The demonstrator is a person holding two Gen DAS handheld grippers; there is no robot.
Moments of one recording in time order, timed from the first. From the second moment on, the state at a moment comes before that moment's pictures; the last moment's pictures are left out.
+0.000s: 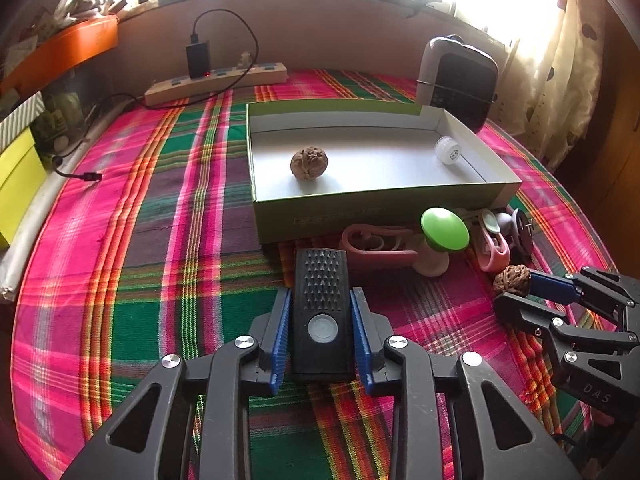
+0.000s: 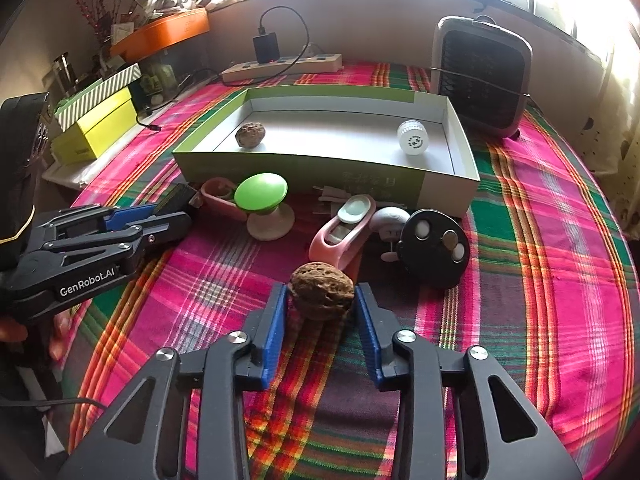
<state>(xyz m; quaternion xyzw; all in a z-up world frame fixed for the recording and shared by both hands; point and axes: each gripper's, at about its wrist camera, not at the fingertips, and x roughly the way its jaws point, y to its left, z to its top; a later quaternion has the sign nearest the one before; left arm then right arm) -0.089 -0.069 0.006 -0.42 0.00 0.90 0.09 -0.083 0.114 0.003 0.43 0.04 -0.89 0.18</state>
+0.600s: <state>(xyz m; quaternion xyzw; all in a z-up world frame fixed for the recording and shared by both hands) -0.089 -0.069 0.008 -0.42 0.00 0.90 0.09 -0.082 0.116 0.005 0.42 0.03 -0.89 0.18</state>
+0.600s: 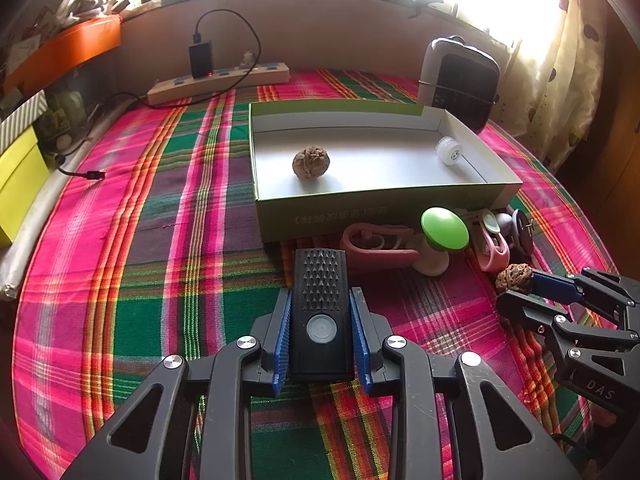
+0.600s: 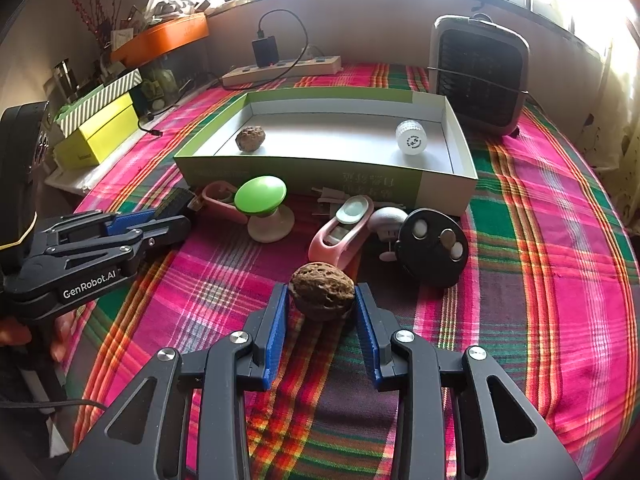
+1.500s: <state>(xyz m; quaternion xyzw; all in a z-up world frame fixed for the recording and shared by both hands) -0.094 -0.068 0.048 -0.39 0.00 0.91 0.10 -0.084 0.122 0.034 0.39 0.02 -0.90 0.18</state>
